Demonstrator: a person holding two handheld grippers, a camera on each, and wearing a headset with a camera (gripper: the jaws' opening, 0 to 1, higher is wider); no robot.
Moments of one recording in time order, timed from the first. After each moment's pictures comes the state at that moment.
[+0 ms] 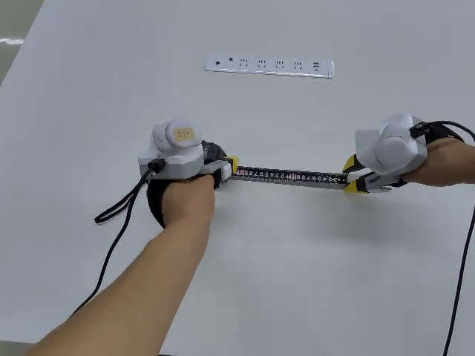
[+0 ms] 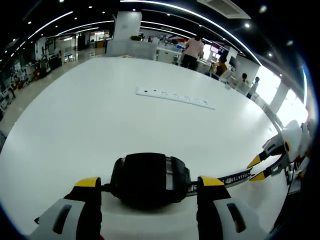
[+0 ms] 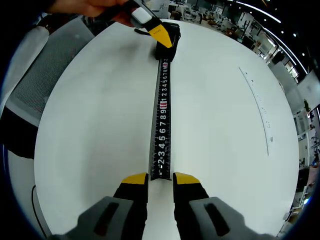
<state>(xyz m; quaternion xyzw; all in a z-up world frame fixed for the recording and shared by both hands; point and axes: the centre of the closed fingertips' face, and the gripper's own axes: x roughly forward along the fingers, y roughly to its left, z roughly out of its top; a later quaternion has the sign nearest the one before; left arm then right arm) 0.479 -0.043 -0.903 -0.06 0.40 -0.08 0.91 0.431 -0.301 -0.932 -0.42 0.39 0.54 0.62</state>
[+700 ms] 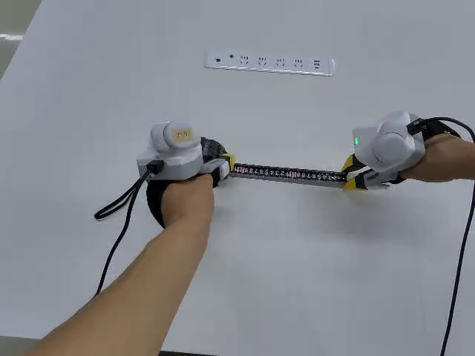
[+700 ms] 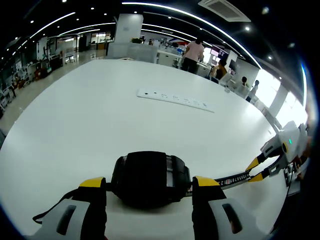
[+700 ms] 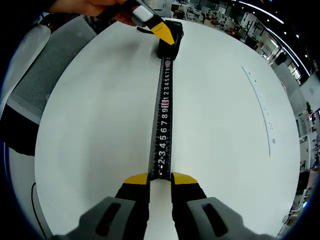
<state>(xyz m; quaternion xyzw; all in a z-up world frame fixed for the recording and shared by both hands) 0.478 -0.042 -0.902 -0.07 0.39 -0.08 0.91 0.430 -0.301 -0.934 -0.42 0.40 0.55 0.61</state>
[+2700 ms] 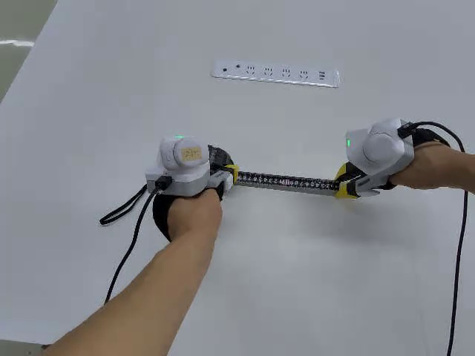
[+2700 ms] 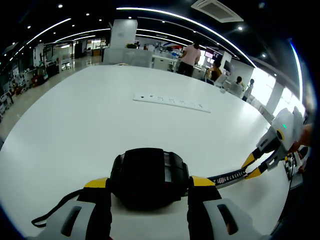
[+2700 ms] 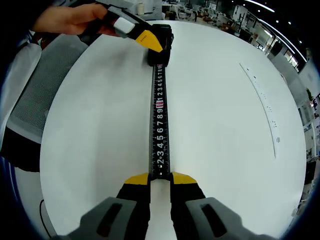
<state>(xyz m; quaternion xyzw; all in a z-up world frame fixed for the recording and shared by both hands) 0.479 -0.044 -0.904 -0.06 0.36 -0.09 0.92 0.435 -0.277 -0.934 -0.38 0.42 0.54 0.62</state>
